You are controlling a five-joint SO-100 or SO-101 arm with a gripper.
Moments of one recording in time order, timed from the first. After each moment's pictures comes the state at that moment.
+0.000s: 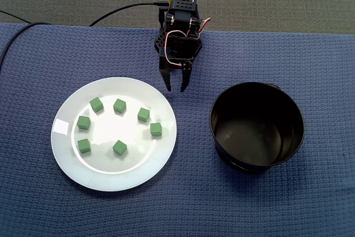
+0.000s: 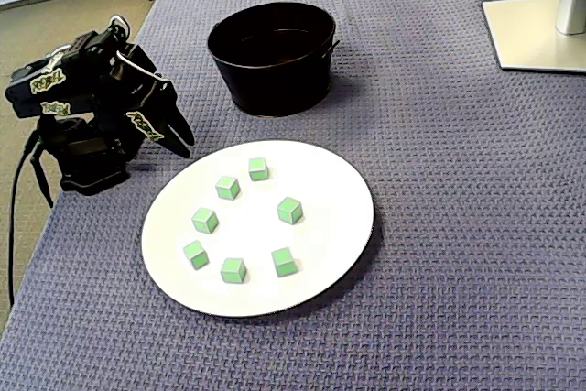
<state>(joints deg) 5.7 182.3 170.8 77.8 -85.7</state>
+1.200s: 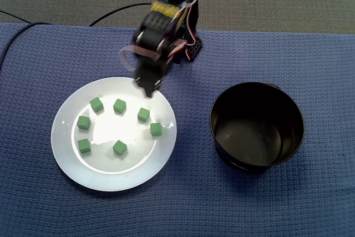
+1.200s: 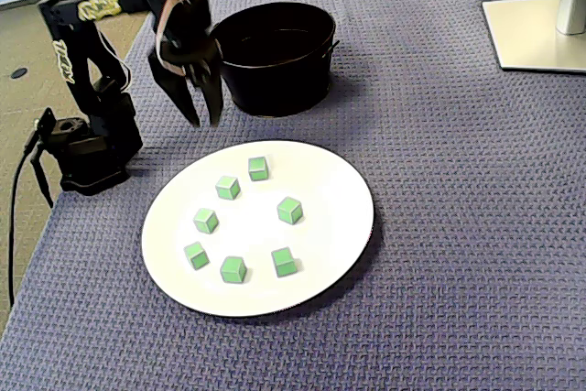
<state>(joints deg) 22.6 93.3 89.5 94.7 0.7</state>
